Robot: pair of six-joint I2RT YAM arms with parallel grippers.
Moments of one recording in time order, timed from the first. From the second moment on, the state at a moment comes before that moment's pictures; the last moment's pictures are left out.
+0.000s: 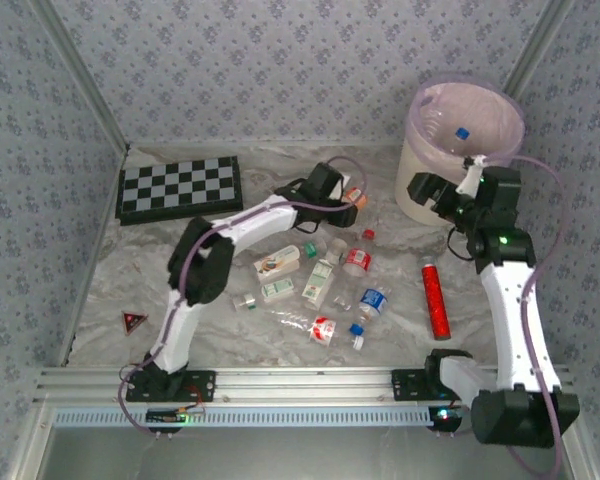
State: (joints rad) left arm -0.77 2.09 1.69 -0.34 0.10 -0.34; right arm -0.05 1.07 1.12 -0.54 -0.42 0.47
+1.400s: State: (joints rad) left arm -0.84 1.74 1.24 0.15 0.22 -0.38; right arm 0.09 1.42 1.23 -0.45 -0.65 0.53
